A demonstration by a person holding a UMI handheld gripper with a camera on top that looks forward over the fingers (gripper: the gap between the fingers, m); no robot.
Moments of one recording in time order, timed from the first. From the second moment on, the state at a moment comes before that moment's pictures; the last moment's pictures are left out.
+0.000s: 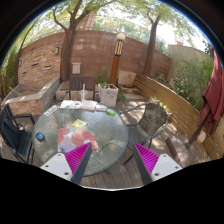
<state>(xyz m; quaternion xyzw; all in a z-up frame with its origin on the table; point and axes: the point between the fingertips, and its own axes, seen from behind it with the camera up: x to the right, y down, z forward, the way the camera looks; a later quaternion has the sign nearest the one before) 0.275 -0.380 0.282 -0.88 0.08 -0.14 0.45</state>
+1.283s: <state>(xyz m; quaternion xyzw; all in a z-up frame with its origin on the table) -0.119 -0.082 -0.015 -0.91 -0.09 0.00 0.40</state>
